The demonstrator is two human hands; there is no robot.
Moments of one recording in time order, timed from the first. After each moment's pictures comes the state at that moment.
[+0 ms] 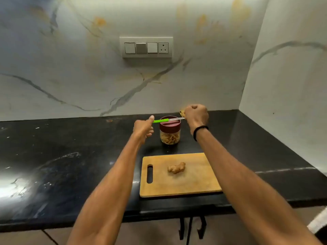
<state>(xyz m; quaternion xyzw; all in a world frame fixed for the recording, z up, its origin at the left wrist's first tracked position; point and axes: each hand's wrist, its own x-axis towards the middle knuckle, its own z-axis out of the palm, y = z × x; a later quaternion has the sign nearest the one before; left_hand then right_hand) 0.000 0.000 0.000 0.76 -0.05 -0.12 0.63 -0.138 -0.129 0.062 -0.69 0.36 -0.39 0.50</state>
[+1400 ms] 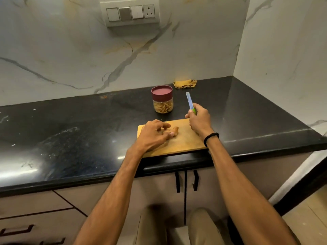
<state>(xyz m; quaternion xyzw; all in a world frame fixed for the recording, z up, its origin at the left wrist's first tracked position) -0.153 0.054 -0.047 0.84 -0.42 -0.06 0.33 -0.232 -0.131 -0.046 -0.76 0.27 -0.31 0.50</state>
